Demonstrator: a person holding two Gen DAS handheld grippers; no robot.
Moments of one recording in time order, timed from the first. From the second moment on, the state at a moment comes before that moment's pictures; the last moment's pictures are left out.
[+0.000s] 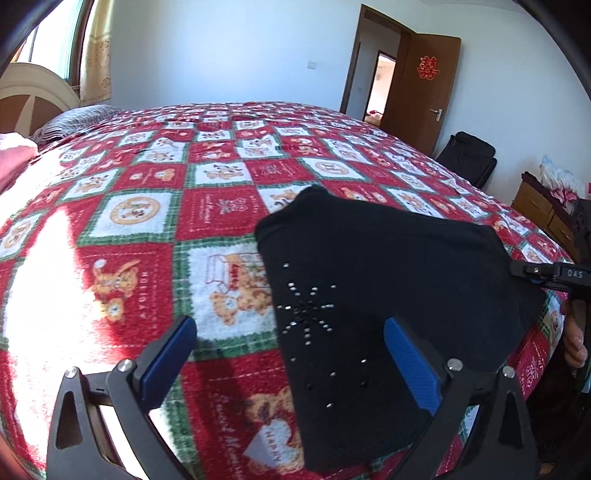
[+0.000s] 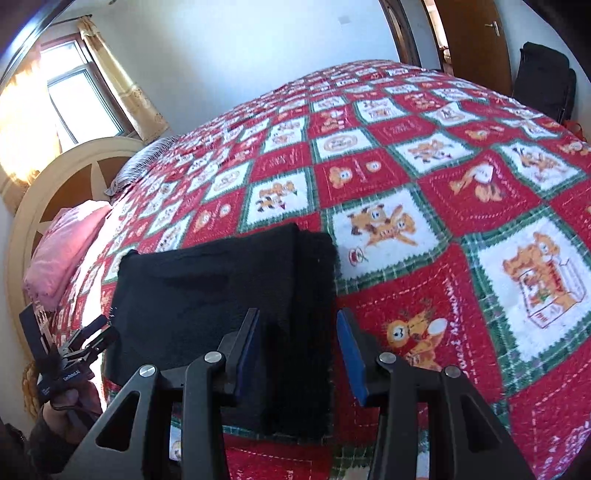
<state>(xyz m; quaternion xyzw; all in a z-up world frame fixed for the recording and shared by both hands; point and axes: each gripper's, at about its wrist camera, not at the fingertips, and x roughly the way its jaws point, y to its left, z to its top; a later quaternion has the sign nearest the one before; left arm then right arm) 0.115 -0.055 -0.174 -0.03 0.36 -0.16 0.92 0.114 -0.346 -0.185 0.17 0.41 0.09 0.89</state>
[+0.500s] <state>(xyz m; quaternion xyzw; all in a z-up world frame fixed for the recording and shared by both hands) 0.118 -0.060 -0.176 -0.08 0.36 -0.23 0.90 0.118 -0.351 -0.198 0.21 0.41 0.12 0.88</state>
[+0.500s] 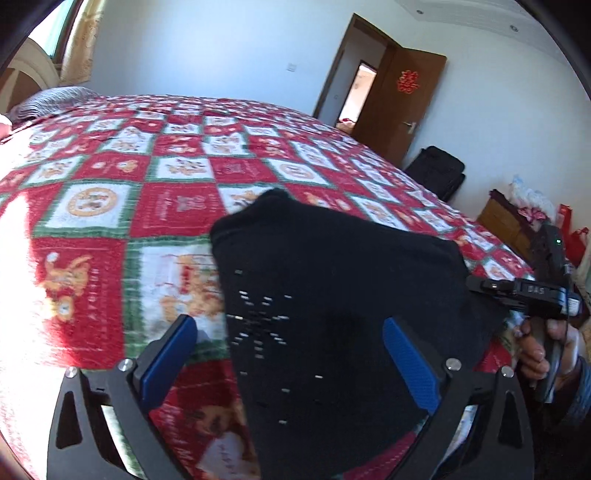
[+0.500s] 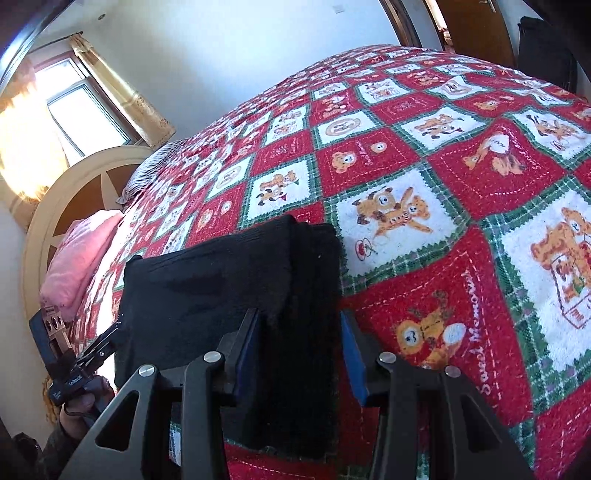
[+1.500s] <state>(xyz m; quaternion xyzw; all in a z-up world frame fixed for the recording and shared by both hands) 0.131 -0.052 -0.179 -0.12 0.35 -0.26 0.89 0.123 -0.352 -0.203 0.25 0.40 0.15 0.87</state>
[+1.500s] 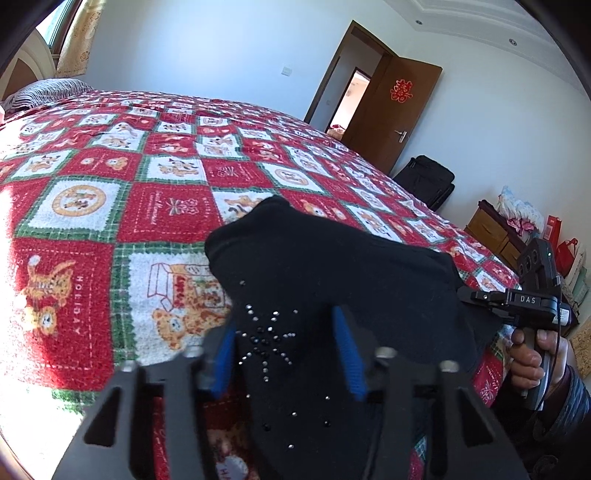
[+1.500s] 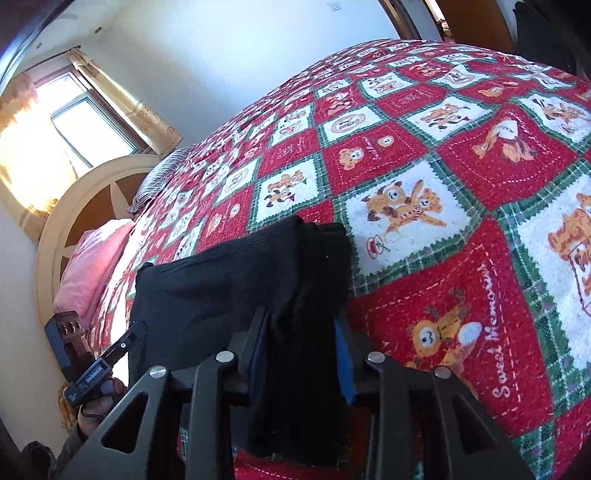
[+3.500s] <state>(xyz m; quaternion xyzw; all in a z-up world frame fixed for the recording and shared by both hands) 0.110 0.153 -0.178 -0.11 0.31 0.00 0.94 0.255 -0.069 -0.190 0.14 0.41 0.30 0.85</state>
